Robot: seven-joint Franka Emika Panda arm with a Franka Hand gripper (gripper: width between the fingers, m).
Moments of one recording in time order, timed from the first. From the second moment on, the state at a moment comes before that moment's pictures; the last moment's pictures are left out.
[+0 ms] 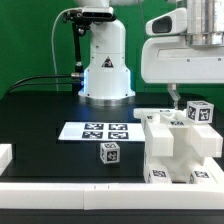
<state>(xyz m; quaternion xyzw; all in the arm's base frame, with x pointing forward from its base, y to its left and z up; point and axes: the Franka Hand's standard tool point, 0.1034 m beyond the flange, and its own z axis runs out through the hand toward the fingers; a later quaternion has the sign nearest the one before) 0.556 0.130 0.121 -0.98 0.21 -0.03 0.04</state>
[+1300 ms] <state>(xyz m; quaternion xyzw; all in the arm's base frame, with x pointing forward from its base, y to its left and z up) 0.556 0.128 0.119 -0.94 0.32 -0.04 0.04</state>
